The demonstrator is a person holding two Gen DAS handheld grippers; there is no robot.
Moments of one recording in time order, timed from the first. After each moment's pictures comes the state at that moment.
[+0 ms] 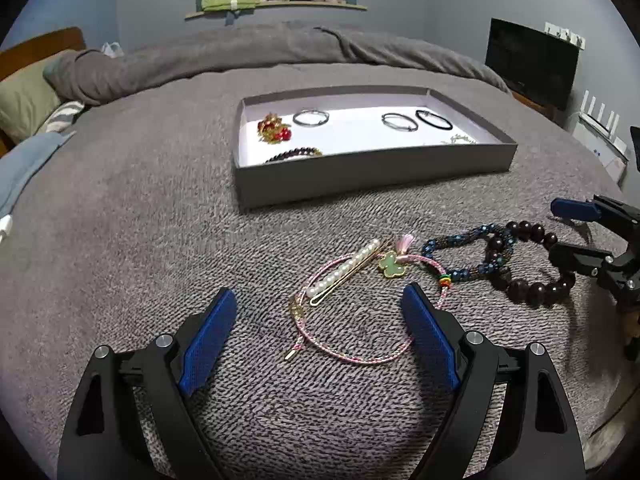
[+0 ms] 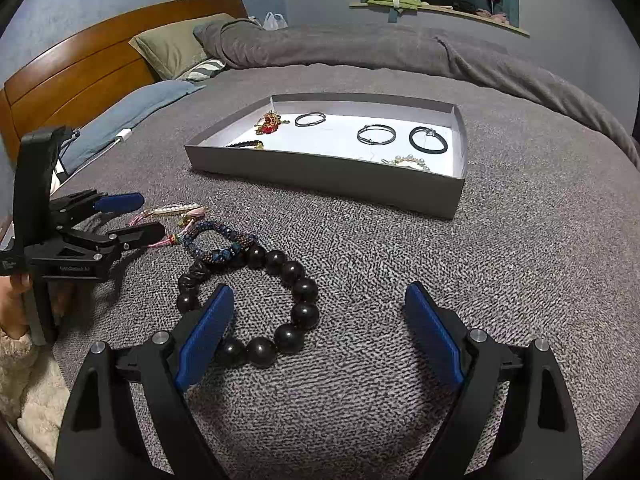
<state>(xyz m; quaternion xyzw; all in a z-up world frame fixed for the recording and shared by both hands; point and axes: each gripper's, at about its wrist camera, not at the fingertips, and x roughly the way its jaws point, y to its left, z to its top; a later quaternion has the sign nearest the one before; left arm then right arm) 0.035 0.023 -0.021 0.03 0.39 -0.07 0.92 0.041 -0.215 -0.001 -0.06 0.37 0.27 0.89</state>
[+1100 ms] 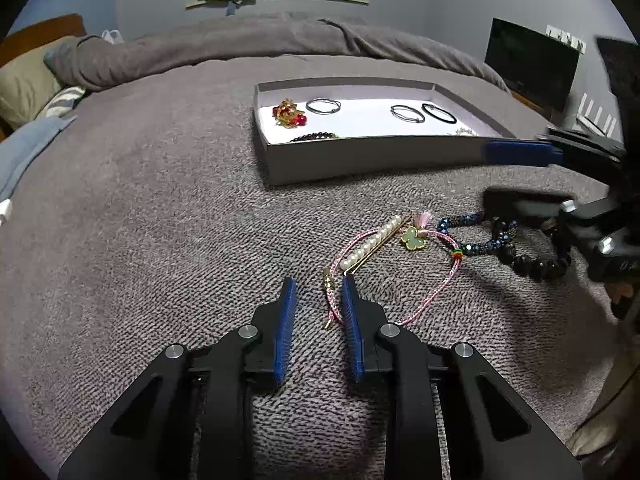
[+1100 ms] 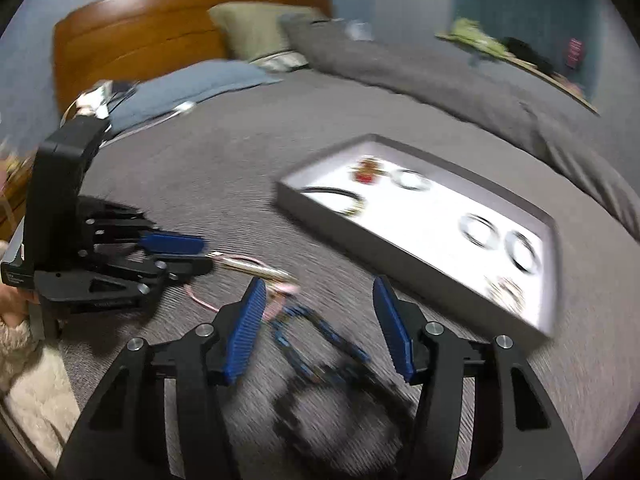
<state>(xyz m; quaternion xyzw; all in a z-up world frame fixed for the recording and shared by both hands) 0.021 0.049 -0.020 0.01 0.40 -0.09 0.91 0.054 -0.096 0.026 -0.20 0.32 0.38 0.84</state>
